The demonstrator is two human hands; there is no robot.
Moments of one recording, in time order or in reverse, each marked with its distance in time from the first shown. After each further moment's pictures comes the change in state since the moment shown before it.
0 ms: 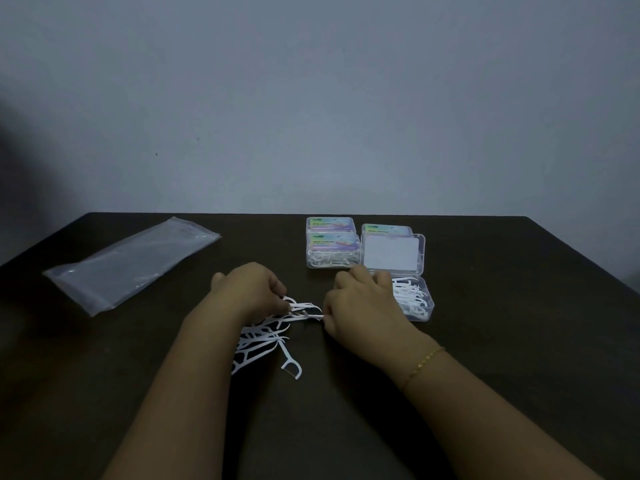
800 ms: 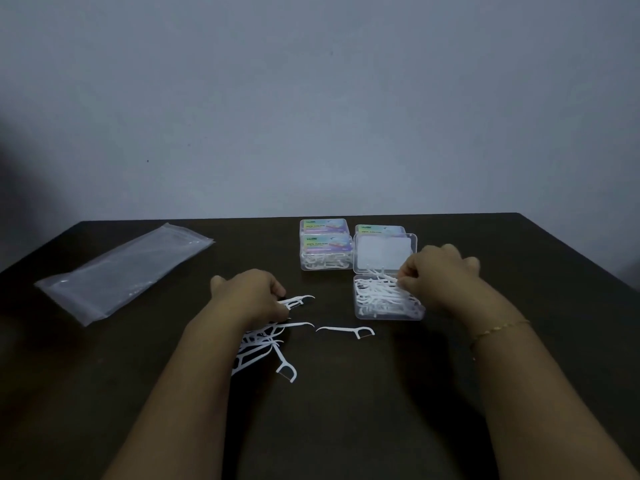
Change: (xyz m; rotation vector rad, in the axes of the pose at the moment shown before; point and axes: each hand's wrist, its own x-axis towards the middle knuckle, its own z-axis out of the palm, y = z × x) left_hand 0.002 0.008 0.005 0.069 0.021 0.006; right_hand -0.012 0.079 -0.041 0.144 -0.173 0.514
